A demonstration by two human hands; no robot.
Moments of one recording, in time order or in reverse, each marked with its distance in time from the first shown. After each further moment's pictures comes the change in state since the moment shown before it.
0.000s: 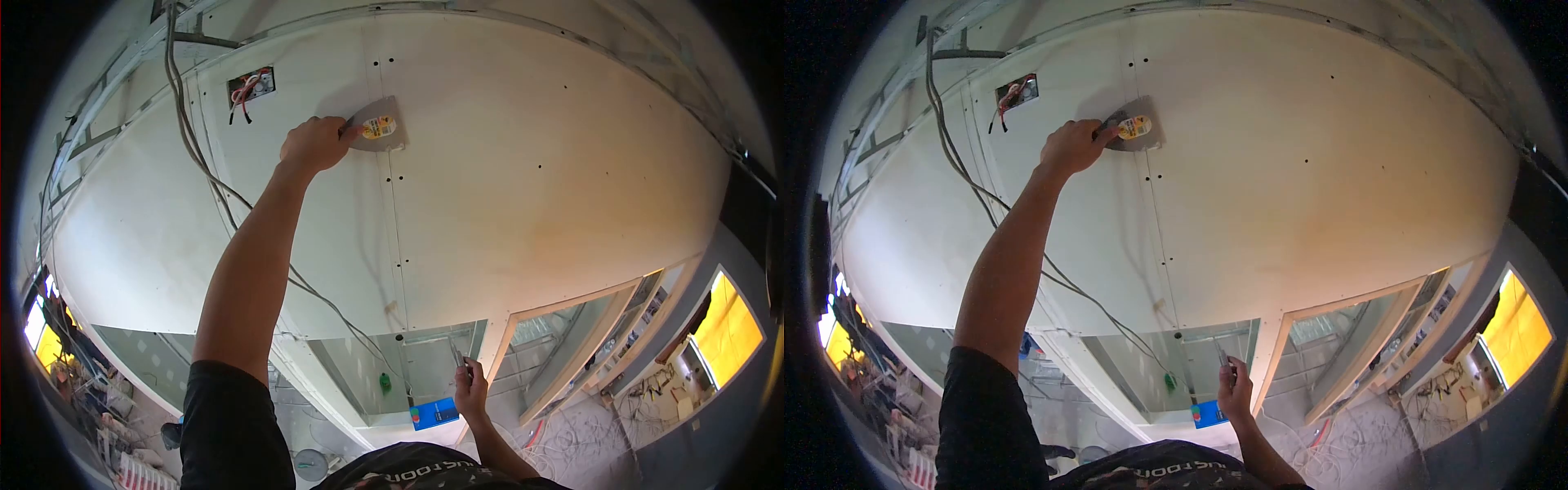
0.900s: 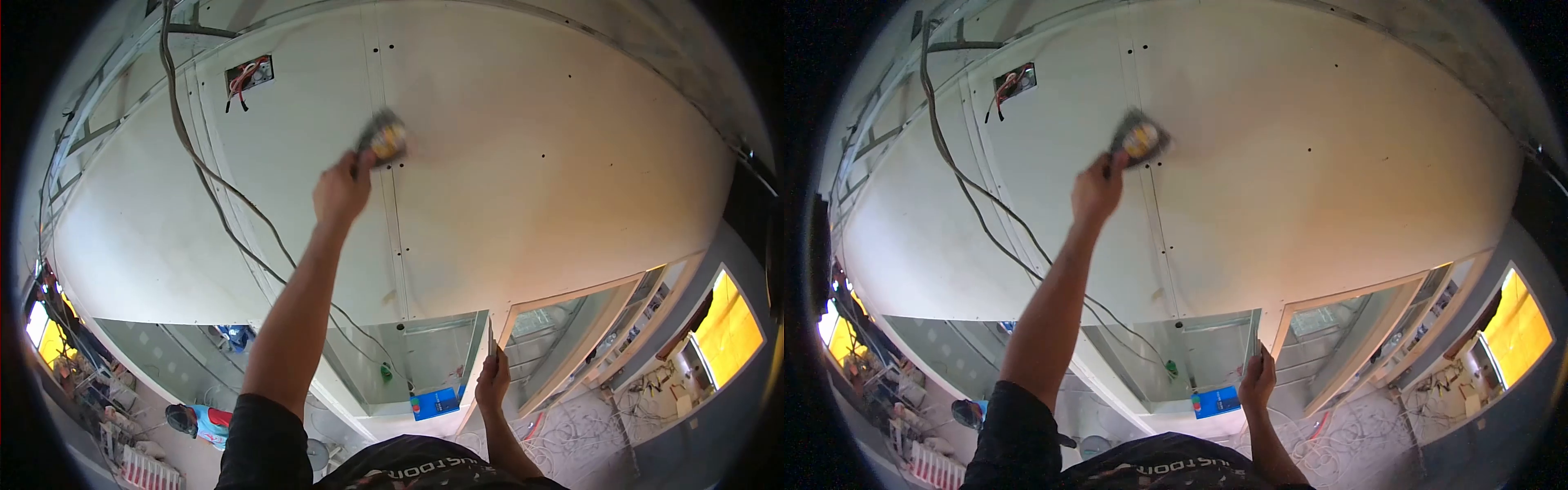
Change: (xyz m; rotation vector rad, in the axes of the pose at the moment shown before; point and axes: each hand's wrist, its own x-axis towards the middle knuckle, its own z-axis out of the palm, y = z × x) left_hand -0.075 0.041 0.081 -0.477 0.244 -0.269; right_hand 0.007 0.007 -0.030 0.097 0.219 0.016
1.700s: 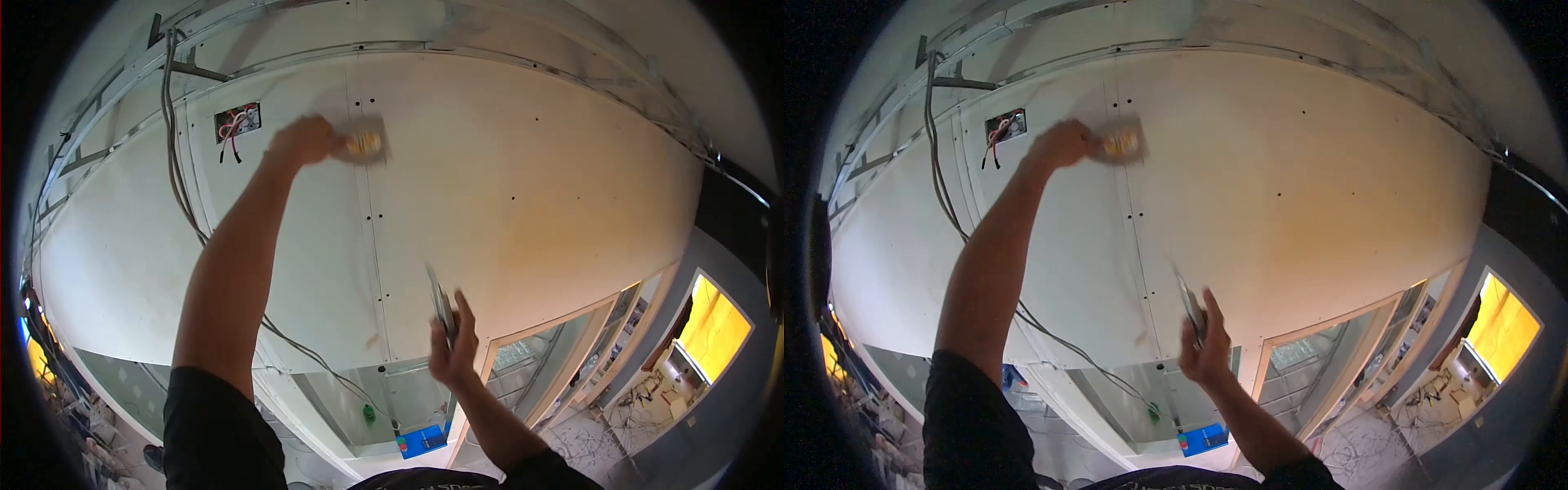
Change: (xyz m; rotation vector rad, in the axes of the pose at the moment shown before) left_hand 0.161 0.037 -0.075 0.375 -0.192 0.388; right_hand 0.096 -0.192 0.069 0.104 -0.119 -0.445
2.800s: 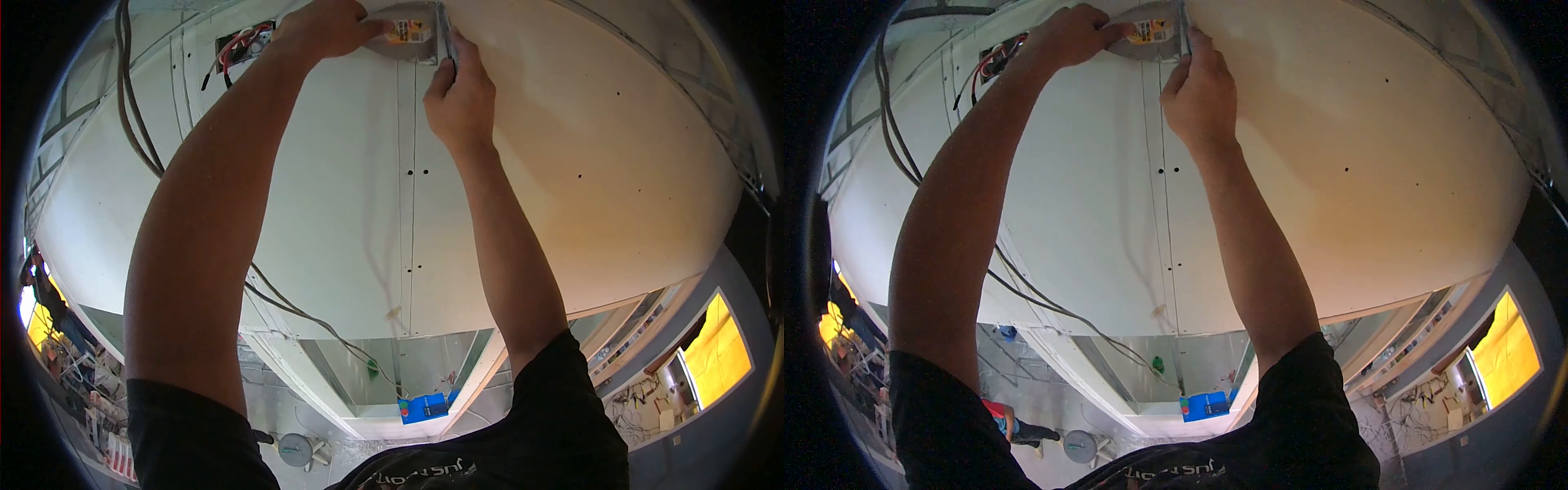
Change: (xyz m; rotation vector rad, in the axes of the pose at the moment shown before) left_hand 0.006 0.026 -0.053 0.093 0.078 -0.151; right_hand 0.307 -0.022 0.136 -0.163 0.241 -0.669
